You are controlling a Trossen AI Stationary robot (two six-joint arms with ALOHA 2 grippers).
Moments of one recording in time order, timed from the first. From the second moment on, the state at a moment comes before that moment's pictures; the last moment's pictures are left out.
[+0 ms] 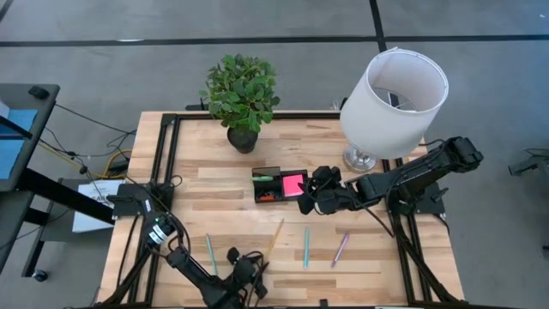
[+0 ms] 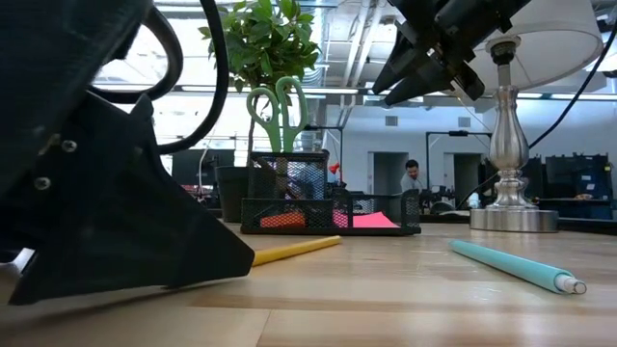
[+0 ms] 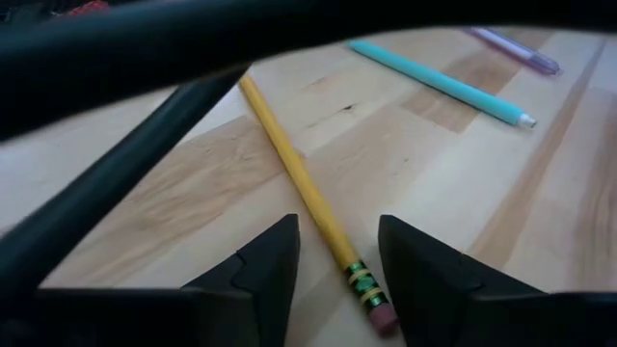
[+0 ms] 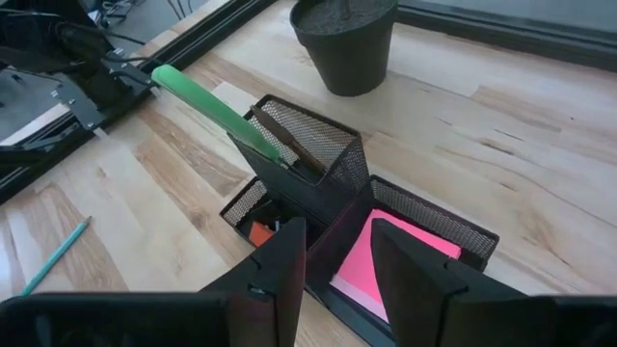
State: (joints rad) left arm -0.84 2.42 1.54 -0.68 -1.11 -1.65; right arm 0.31 1.43 0.92 -0.30 0.71 0.89
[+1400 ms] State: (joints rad) left arm -0.69 2.14 1.86 -1.36 -0.84 -0.98; right arm 0.31 1.43 0.92 -0.30 0.71 0.89
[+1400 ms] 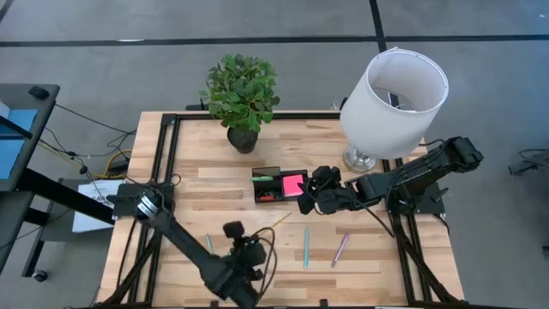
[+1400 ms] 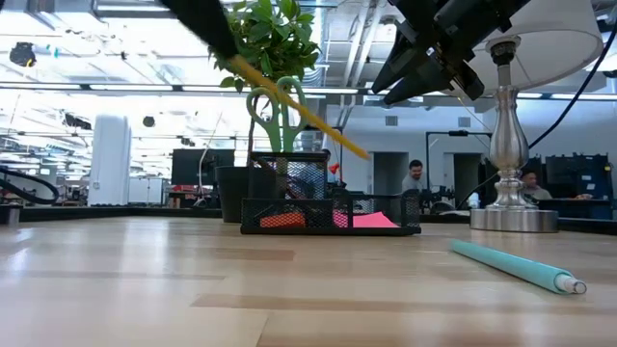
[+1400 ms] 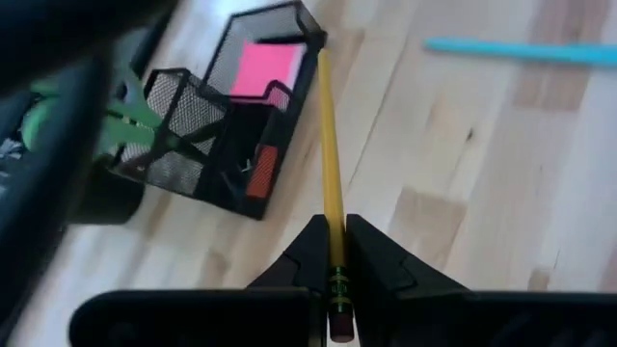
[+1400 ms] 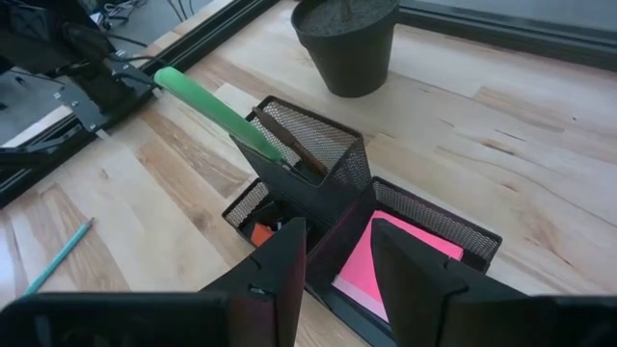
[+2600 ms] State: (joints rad) left arm -0.40 2.03 2.34 -1.48 -0.87 -0.24; right arm 0.31 1.43 0.92 -0.30 0.71 0.89
